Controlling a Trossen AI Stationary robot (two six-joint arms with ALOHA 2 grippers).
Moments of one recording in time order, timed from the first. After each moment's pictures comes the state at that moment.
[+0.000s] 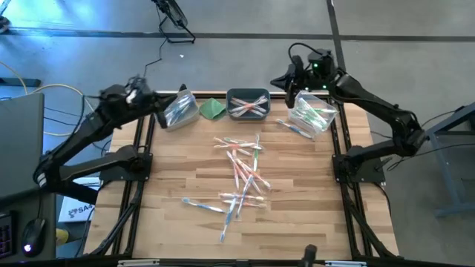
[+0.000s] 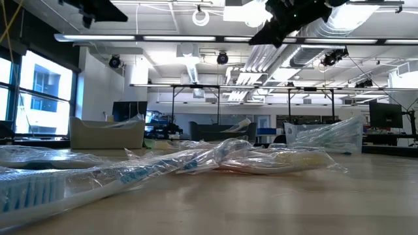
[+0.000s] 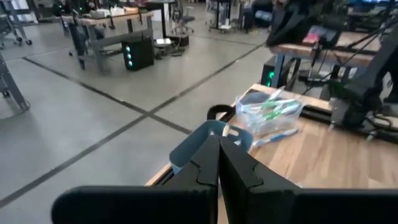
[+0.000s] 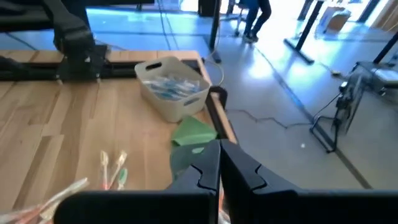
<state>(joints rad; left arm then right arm) 0.67 0.57 0.84 -0.37 0.07 0.01 -0.75 1.32 1.22 -0.29 -0.44 -0.31</state>
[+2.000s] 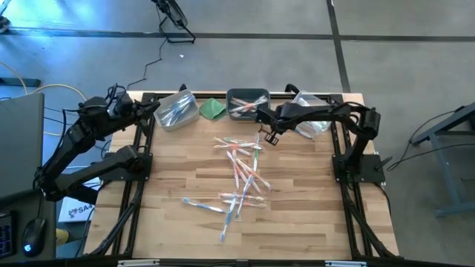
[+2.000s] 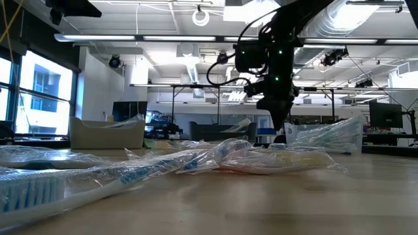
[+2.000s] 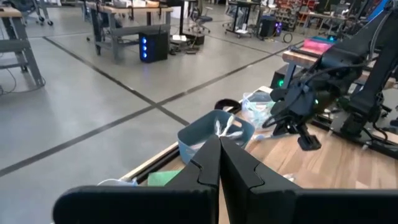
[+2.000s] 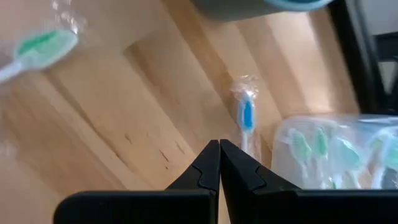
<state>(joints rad) 0.67 0.34 0.84 -0.61 0.00 -0.11 -0.37 1.79 1.22 -0.86 0.40 0.20</state>
